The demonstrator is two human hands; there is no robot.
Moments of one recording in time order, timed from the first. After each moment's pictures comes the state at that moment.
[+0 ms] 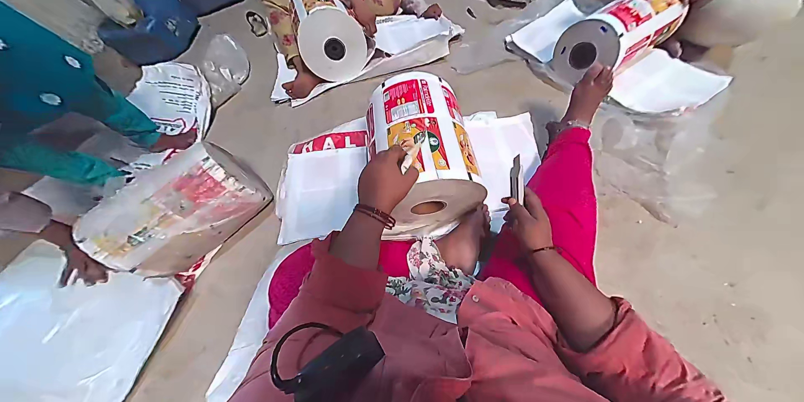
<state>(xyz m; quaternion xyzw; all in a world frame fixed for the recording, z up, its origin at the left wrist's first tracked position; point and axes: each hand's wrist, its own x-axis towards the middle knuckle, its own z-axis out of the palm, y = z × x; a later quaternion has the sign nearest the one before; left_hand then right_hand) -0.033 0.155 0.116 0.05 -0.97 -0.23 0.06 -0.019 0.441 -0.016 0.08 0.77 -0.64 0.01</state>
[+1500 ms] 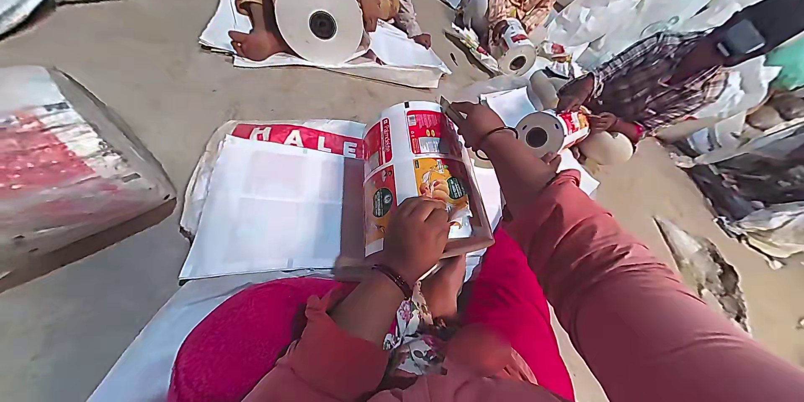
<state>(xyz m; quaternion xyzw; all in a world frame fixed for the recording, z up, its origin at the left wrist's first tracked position) -0.046 0.133 0.034 -0.14 -0.86 -0.34 0.36 -0.259 0.239 0.169 -0.07 0.99 -0.09 0.08</state>
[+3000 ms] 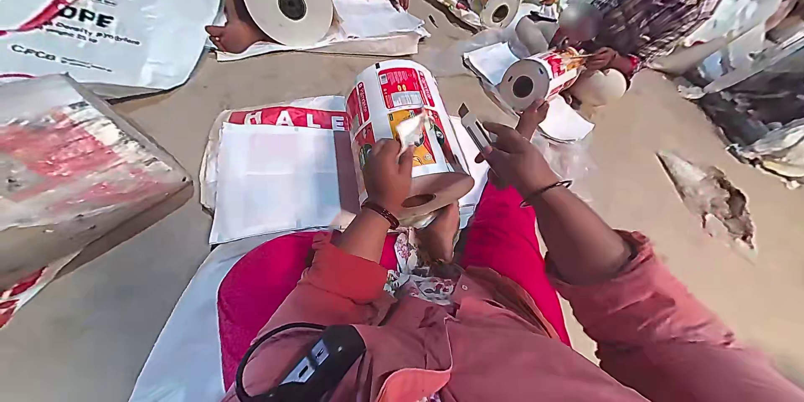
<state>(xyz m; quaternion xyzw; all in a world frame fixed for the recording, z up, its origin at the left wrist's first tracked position) -0.034 0.129 0.054 -0.01 -0.83 -0.47 0.31 -0.035 0.347 0.167 -0.02 0.90 -0.42 0.07</state>
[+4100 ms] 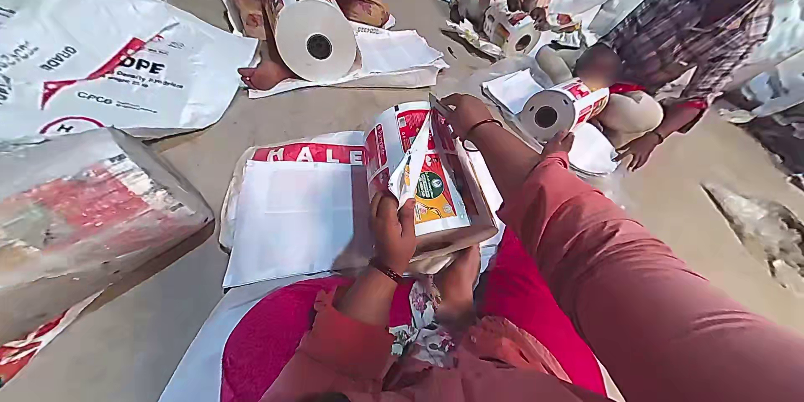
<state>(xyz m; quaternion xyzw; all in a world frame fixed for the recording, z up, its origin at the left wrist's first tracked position) -0.043 0.119 0.032 0.00 -0.76 -0.48 0.45 -0.253 0.245 0.169 -0.10 0.98 -0.19 0.06</state>
